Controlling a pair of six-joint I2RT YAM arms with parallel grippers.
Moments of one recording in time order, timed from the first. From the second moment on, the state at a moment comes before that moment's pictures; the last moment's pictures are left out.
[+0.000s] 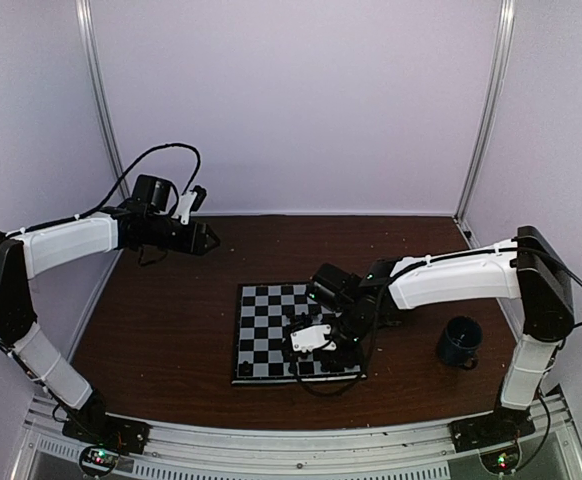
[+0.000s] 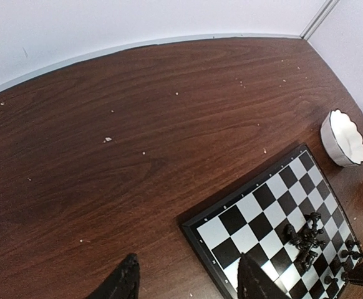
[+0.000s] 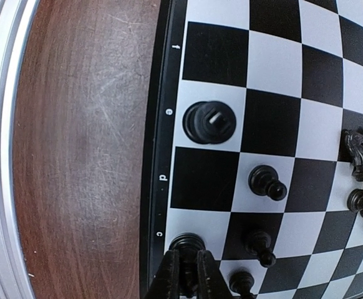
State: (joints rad) left arm -0.37 1.58 1.17 -0.29 0.29 -0.10; right arm 1.01 1.83 1.25 -0.71 -0.19 -0.68
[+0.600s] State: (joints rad) left arm -0.37 1.58 1.17 -0.29 0.31 -0.10; right arm 1.02 1.85 1.27 -0.70 -0.18 -0.67
